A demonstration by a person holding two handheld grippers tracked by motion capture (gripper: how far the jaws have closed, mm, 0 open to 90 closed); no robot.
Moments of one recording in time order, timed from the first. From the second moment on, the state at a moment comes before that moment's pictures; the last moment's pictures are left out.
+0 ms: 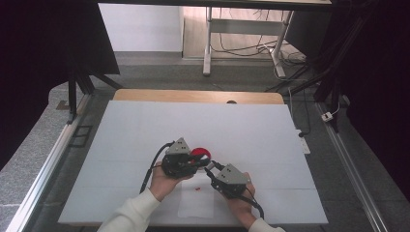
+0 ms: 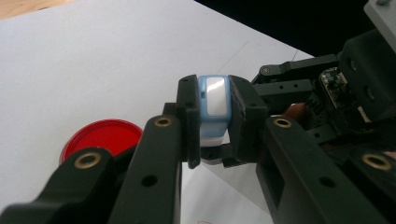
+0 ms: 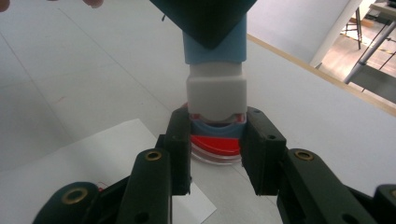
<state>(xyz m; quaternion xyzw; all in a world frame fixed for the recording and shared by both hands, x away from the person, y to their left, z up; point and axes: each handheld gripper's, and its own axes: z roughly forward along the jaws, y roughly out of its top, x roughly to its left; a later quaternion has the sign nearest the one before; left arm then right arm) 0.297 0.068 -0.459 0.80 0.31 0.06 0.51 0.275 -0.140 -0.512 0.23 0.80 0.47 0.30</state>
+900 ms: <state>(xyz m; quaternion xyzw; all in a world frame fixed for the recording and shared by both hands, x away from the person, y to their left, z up) 0.300 0.067 -0.468 0.80 0.31 0.04 0.51 0.272 -0.137 -0.512 0.21 0.81 0.46 0.32</state>
